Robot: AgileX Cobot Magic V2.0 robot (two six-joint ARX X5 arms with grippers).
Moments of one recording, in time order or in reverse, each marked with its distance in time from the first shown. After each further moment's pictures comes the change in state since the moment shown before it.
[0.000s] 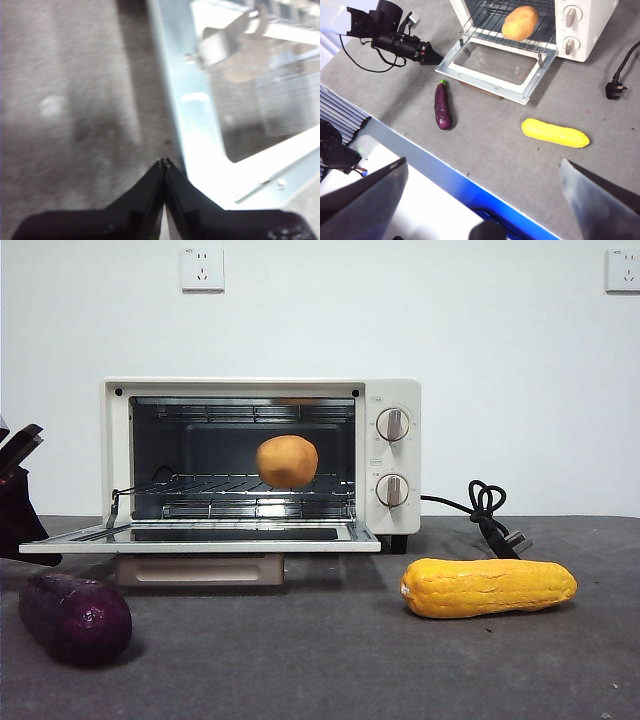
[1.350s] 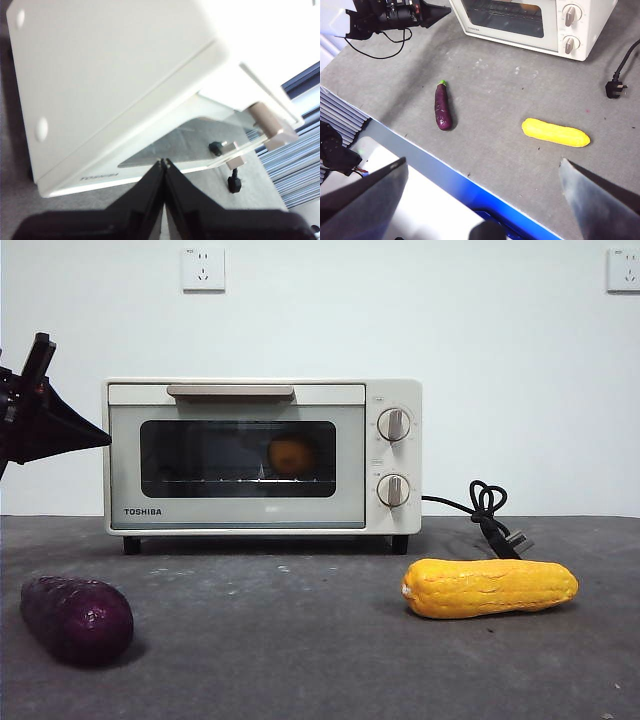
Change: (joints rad) left arm 0.011 0.005 -0.003 0.766 0.211 -0.554; right arm 0.000 0.000 0.000 0.000 0.004 0.012
